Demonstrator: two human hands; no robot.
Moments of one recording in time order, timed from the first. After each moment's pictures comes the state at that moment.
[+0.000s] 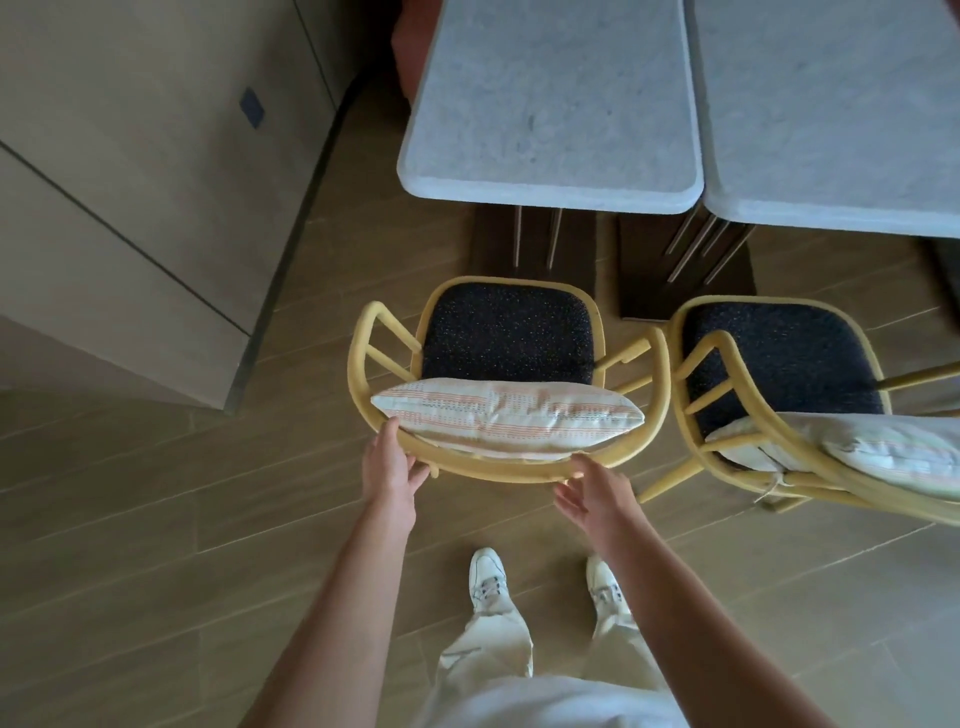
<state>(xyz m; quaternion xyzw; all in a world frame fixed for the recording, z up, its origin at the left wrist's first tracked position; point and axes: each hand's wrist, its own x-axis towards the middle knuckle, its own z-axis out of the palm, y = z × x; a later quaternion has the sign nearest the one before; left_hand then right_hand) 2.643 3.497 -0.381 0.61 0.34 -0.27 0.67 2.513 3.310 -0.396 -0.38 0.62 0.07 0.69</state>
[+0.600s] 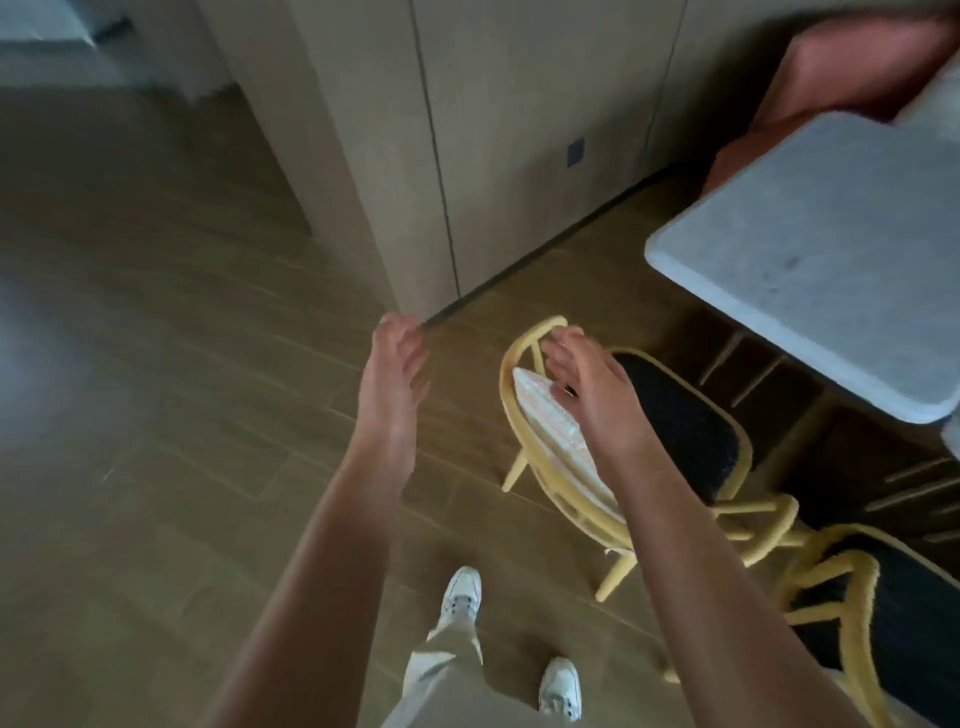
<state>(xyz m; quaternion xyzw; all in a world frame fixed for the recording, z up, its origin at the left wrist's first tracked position) 2.530 3.534 -0.201 0.60 0.26 0.08 0.75 2.562 3.352 -0.203 -0.67 0.10 0.19 0.71</state>
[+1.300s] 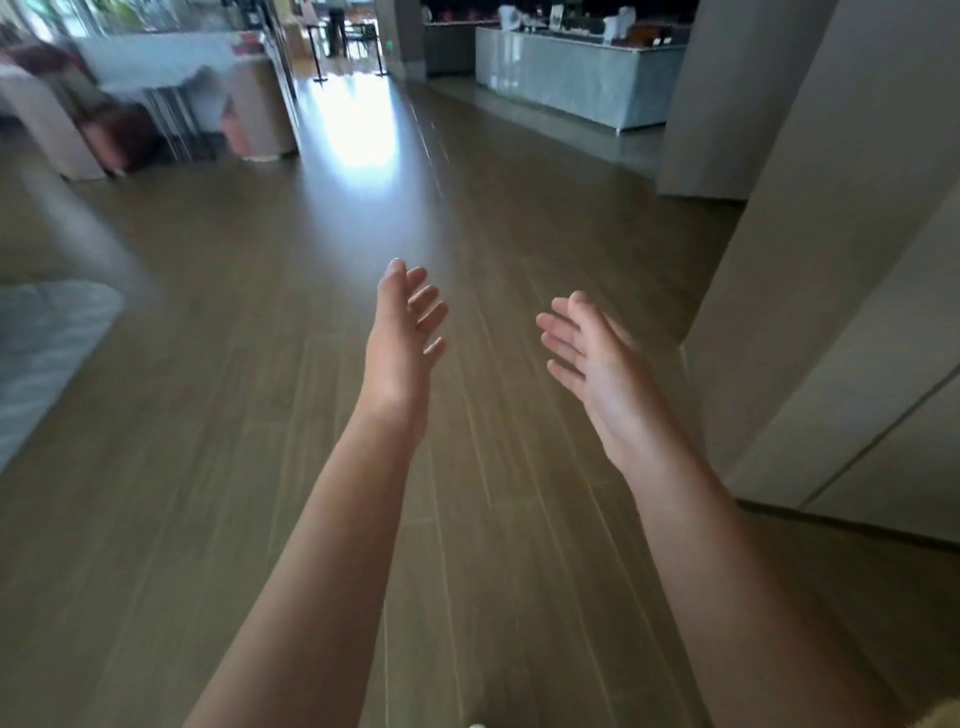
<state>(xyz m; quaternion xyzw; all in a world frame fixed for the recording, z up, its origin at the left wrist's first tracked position) 2.290 3.880 -0.073 0.44 0.39 0.50 0.63 2.431 3.795 -0.075 -0.59 -0.32 0.39 0.63</state>
